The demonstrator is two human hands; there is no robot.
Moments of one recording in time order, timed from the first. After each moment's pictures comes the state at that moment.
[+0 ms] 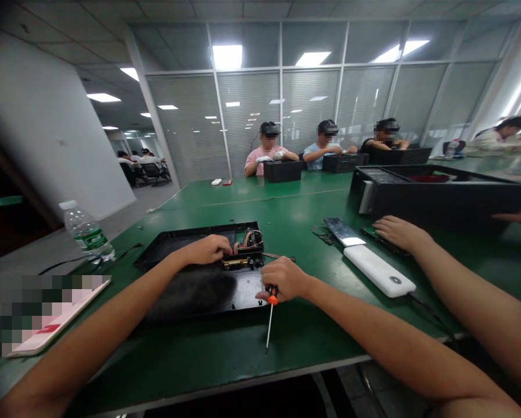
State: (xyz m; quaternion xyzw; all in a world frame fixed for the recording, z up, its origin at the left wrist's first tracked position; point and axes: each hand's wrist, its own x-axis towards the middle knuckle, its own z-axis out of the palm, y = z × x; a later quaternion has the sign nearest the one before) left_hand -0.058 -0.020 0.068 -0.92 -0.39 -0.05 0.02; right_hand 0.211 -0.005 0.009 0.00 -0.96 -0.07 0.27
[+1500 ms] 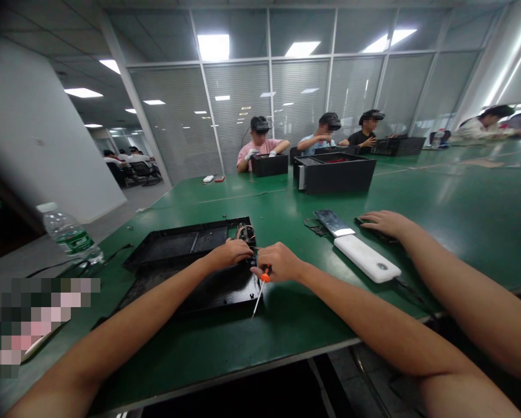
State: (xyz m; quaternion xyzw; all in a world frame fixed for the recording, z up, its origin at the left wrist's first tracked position) left_hand 0.003 0.012 0.015 -0.94 -0.32 -0.13 0.05; right_hand 0.220 0.009 0.015 -0.06 -0.94 -0.02 0.32
